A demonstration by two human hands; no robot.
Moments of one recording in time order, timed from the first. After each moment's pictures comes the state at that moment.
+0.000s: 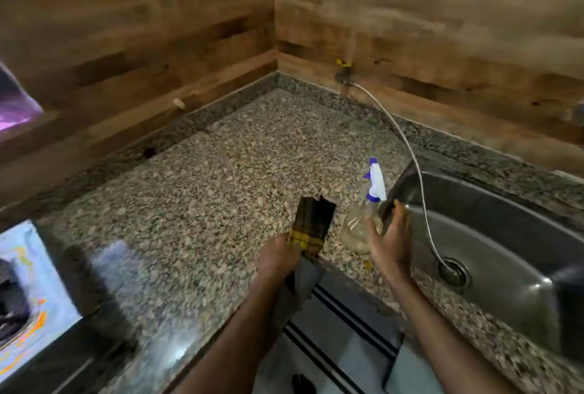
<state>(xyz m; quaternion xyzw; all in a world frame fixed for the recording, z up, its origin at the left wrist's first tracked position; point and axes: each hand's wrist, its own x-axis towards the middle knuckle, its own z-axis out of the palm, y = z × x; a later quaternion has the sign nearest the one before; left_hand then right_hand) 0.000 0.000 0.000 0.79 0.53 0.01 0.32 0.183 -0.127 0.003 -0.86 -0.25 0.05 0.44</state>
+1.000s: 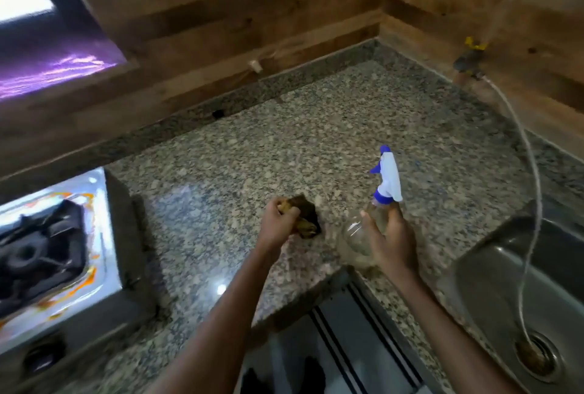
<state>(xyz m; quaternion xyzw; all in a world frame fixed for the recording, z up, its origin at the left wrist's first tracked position) -0.037 0.108 0.023 0.46 0.59 0.29 0.59 0.153 0.010 0.019 -0.77 -0.45 0.17 0.42</state>
